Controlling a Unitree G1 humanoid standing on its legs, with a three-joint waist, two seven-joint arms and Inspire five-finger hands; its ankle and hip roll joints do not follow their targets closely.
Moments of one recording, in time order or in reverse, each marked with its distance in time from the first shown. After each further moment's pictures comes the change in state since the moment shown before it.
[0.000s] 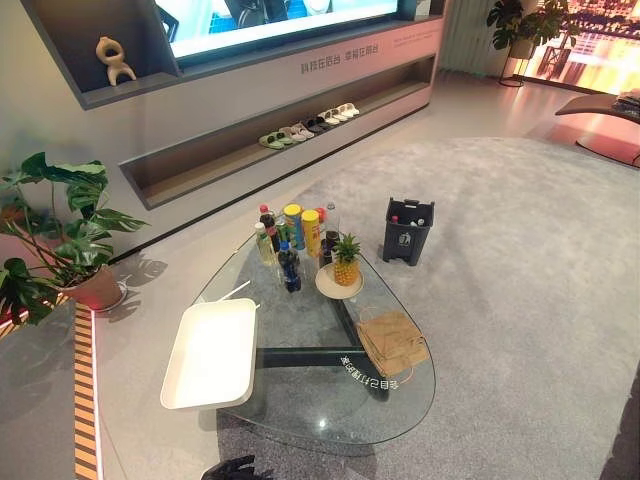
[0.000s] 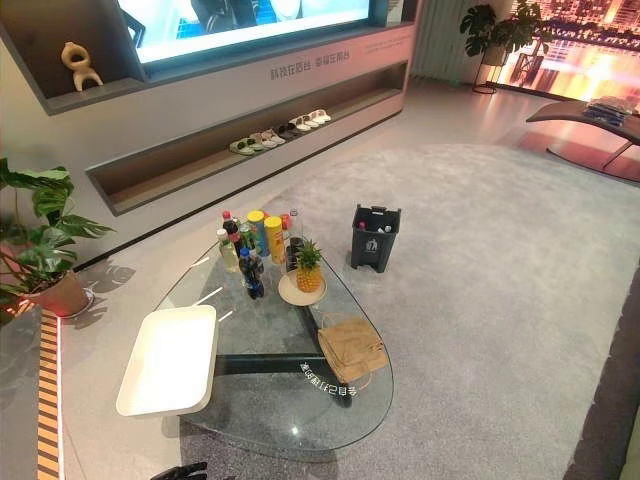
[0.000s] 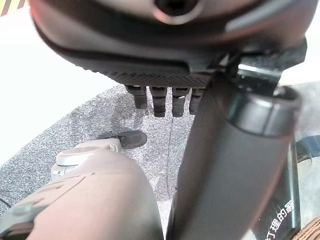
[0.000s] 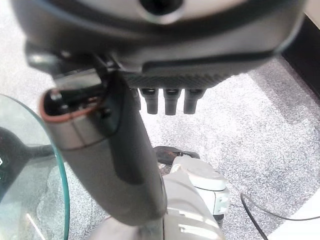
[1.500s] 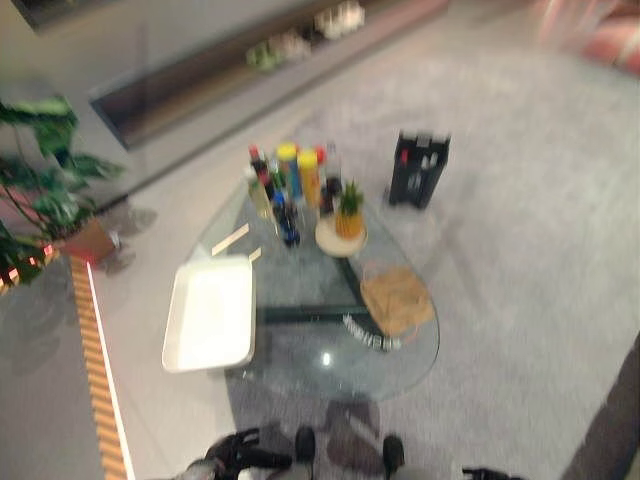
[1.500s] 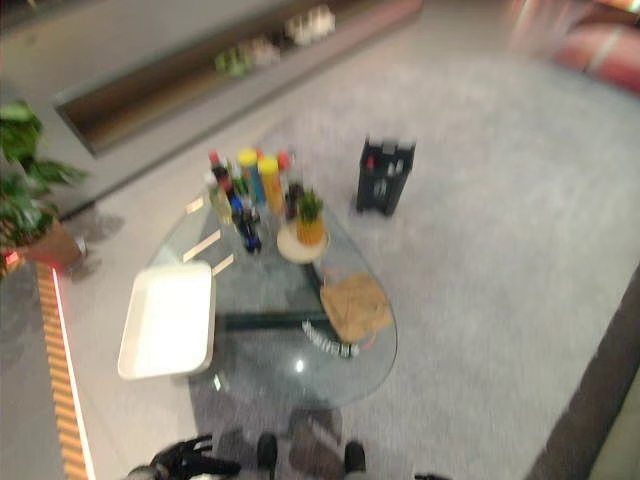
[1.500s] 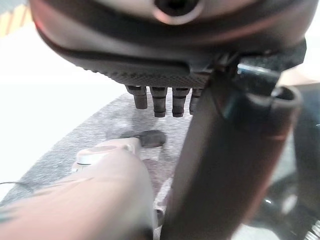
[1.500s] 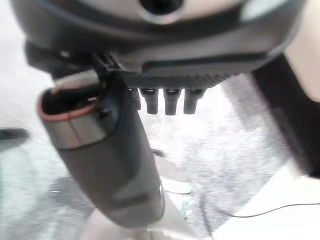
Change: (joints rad) left arm -0.171 0.003 -0.017 -0.011 -0.117 -0.036 0.002; right arm -0.183 -0.043 0.043 -0.003 -0.001 0.035 0.010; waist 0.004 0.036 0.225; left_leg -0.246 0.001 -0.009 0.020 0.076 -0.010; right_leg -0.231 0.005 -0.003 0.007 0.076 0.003
